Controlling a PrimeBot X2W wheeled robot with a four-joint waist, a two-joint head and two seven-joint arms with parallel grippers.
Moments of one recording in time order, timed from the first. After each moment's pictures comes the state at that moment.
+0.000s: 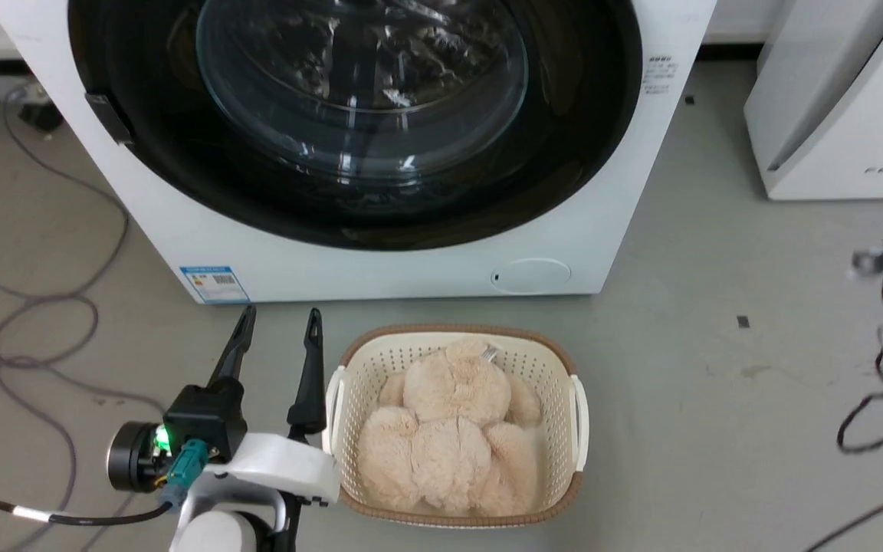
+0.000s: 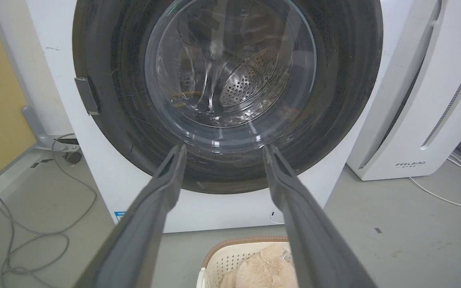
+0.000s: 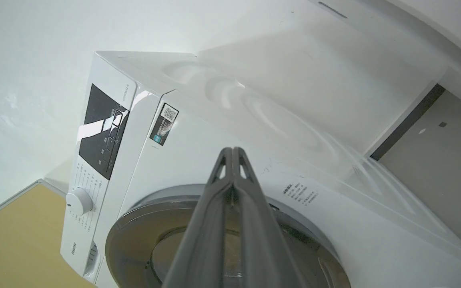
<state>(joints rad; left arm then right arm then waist) -0.12 0.05 -0.11 0.04 -0.10 0.03 -0.15 -0.62 -0.26 -0.04 0.44 1.33 0.13 -0.13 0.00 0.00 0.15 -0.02</state>
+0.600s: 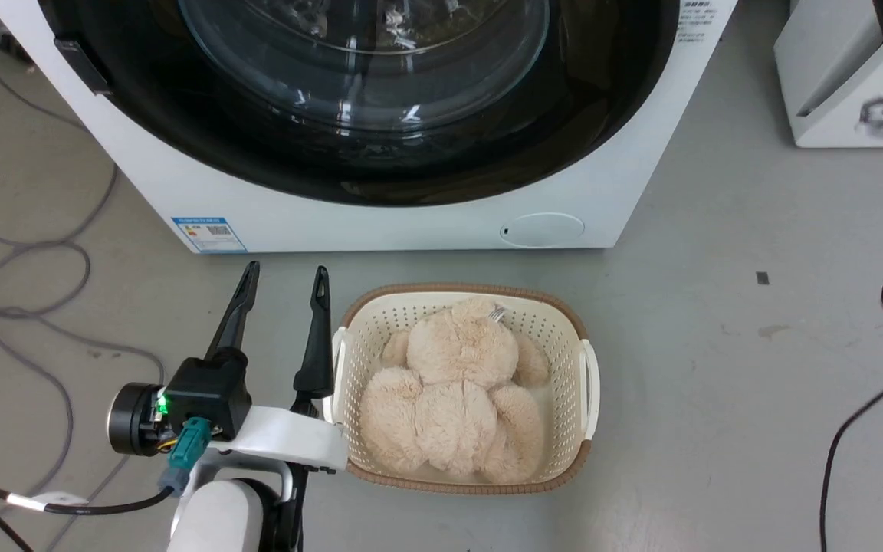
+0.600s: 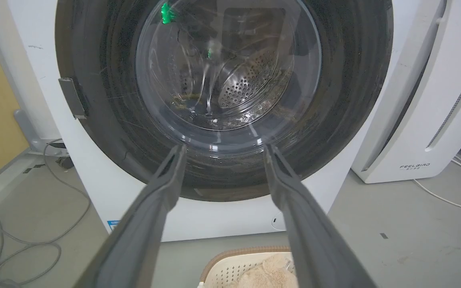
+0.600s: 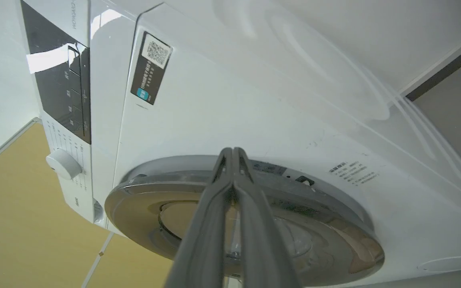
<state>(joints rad) -0.19 0.05 -0.12 0.02 -0.09 0.03 -0.19 -1.07 -0.40 0.32 0.75 1.61 0.13 0.10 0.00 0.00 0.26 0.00</state>
